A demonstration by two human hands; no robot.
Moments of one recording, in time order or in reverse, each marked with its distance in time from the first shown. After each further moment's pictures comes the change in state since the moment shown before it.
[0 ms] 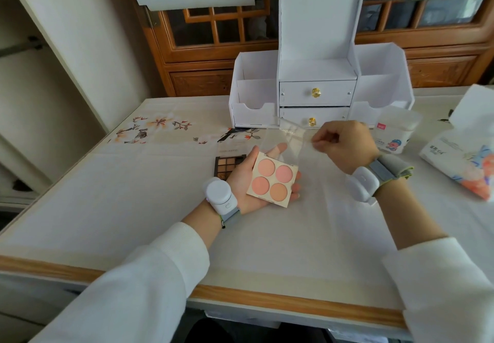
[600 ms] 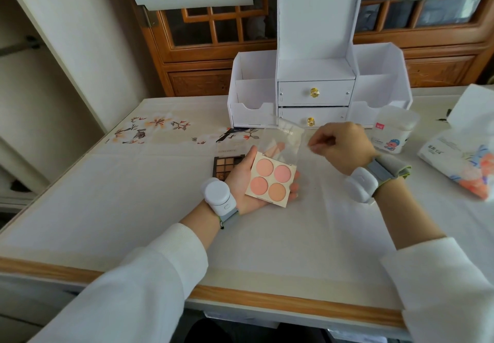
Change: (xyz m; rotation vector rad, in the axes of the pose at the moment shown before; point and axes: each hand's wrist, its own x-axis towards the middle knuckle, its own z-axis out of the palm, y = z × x) left_hand -0.002 0.001 0.001 0.005 0.017 -0.002; right_hand 0.000 -0.001 0.000 -0.062 -0.048 -0.020
